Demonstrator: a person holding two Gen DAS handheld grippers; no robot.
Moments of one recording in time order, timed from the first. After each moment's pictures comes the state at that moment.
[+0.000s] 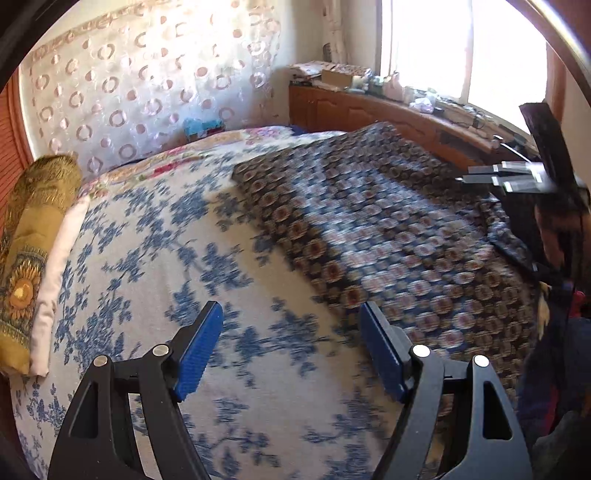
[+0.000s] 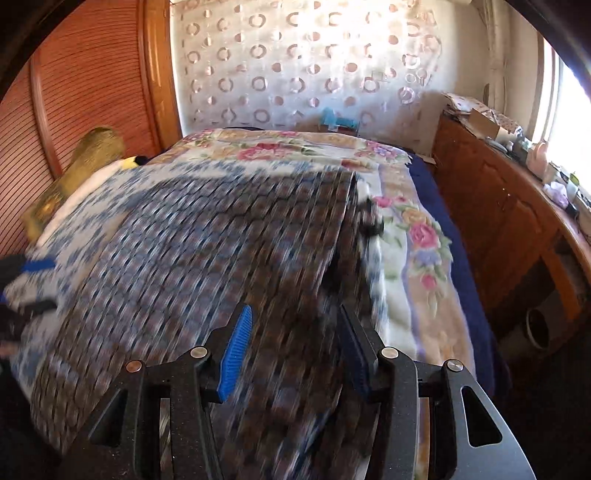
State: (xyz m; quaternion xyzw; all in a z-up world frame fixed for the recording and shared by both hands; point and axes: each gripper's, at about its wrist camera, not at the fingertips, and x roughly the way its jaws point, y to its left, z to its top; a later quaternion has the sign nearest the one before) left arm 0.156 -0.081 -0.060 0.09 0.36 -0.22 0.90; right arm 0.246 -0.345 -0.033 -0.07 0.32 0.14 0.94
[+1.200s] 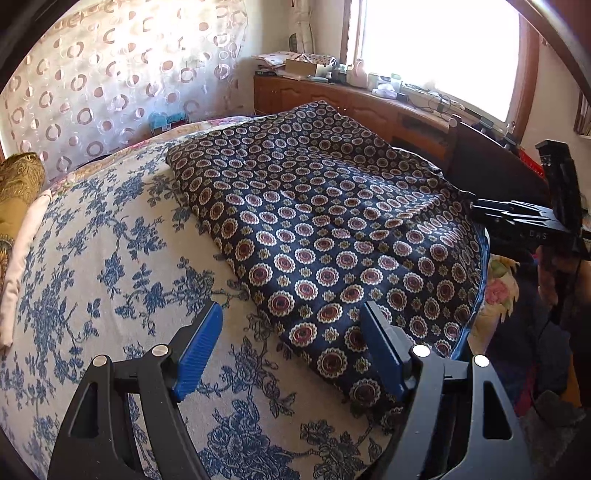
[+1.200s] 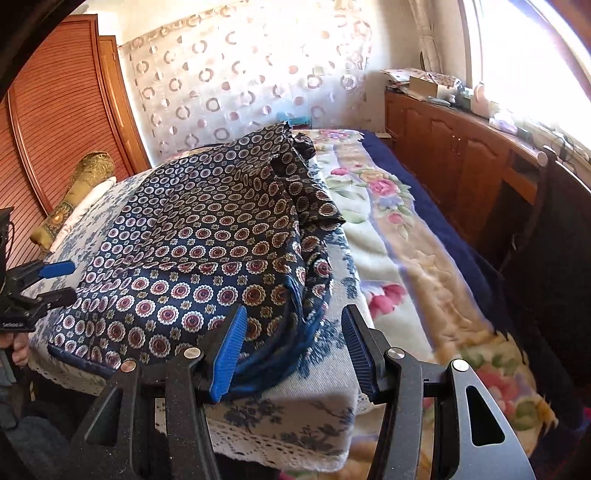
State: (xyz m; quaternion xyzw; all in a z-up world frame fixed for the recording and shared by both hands) left arm 0.111 -0.113 -0.072 0.09 0.39 -0.27 0.88; right arm 0.107 -0.407 -0.093 0.04 0.31 0.07 0.95
